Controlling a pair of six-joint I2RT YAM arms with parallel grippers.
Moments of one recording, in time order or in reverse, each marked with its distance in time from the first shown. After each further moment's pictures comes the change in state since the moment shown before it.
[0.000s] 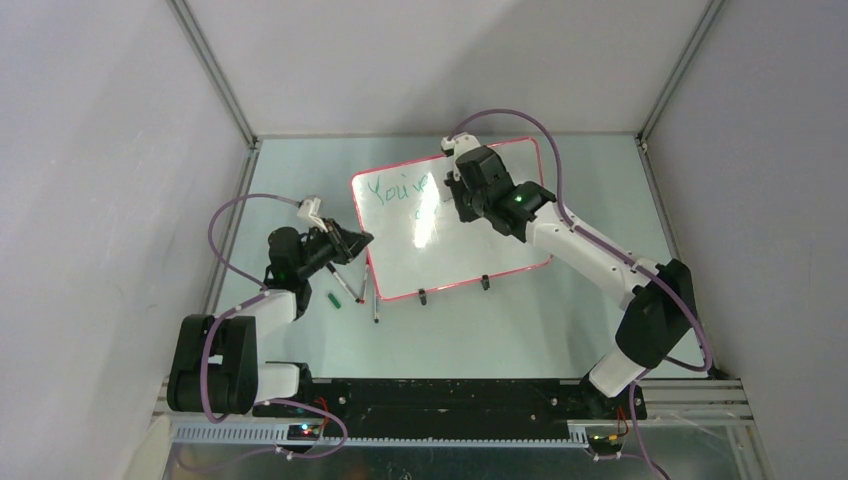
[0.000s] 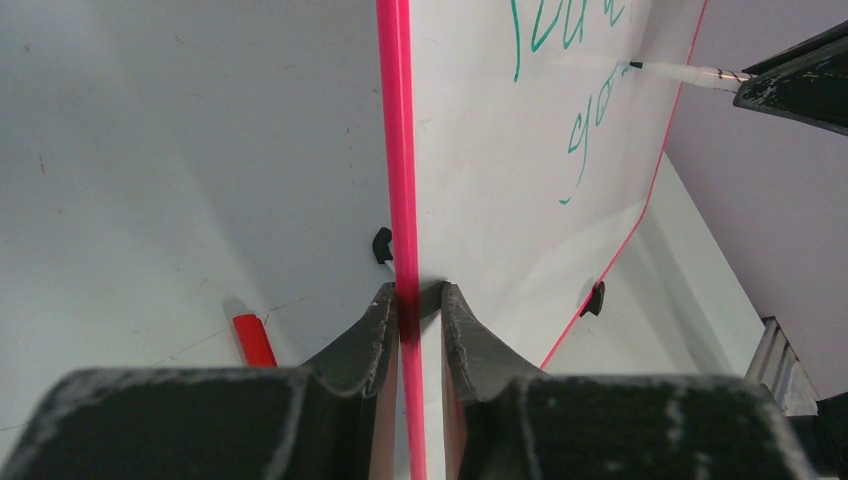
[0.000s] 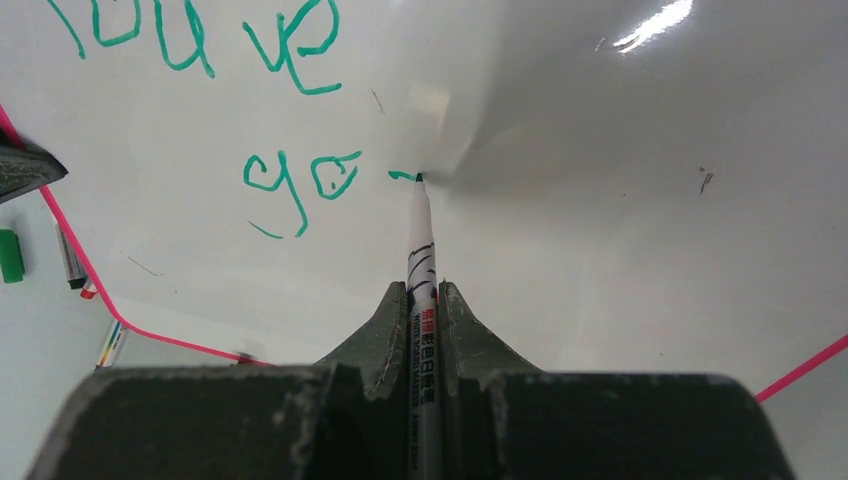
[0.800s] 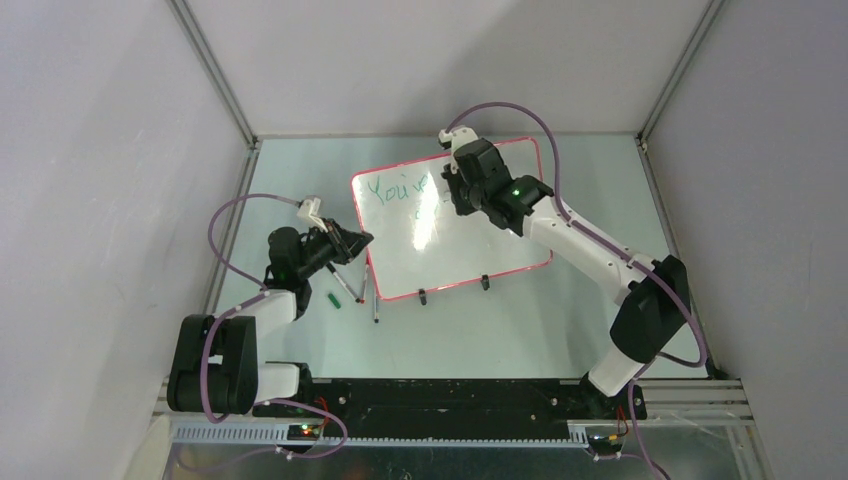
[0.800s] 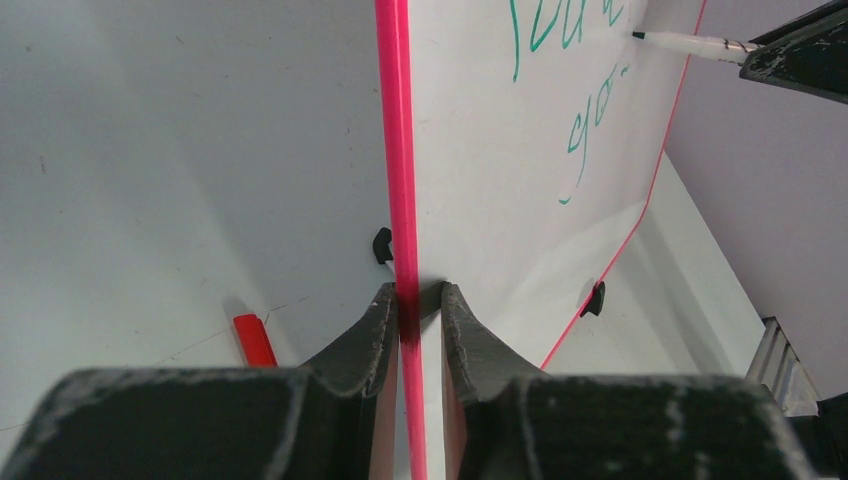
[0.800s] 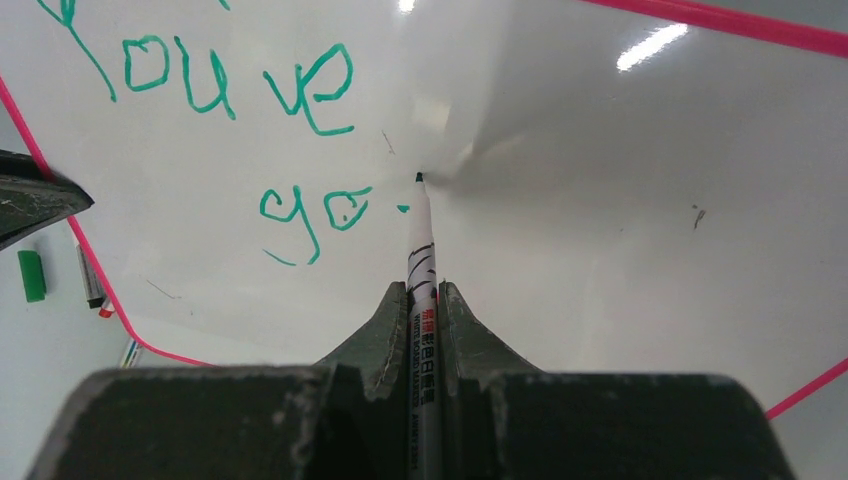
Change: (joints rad) left arm 0.000 0.000 0.000 0.000 0.000 0.000; right arm -0.004 0.025 0.059 0.000 -0.013 0.000
